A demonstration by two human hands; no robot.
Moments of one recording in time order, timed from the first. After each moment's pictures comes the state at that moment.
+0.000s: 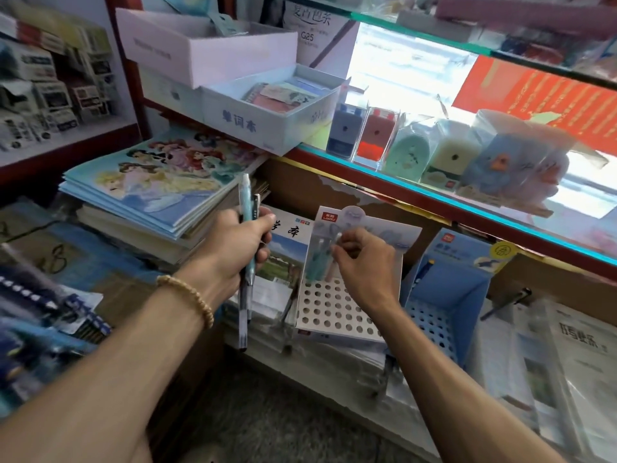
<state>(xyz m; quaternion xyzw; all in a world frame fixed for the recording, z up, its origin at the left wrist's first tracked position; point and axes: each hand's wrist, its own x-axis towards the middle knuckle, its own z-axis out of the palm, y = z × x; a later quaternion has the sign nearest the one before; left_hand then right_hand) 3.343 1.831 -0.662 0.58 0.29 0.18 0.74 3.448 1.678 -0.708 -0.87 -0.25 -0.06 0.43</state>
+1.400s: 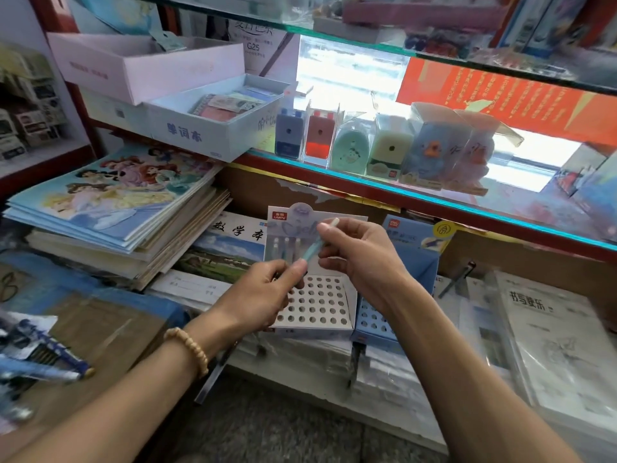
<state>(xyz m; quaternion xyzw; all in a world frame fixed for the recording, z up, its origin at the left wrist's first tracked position) 3.333 1.758 -0.676 0.76 0.13 -0.01 0.64 3.432 1.619 -0.641 -0.67 -0.14 0.23 0.69</state>
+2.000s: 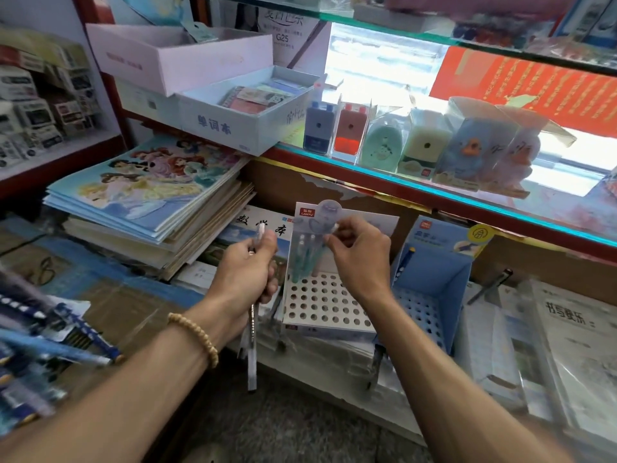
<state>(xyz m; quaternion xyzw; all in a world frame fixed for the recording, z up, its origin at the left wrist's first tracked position) 3.330 1.779 -0.674 0.63 0.28 0.13 0.72 3.453 1.658 -0.698 -0.85 -0.23 -0.09 0.47</state>
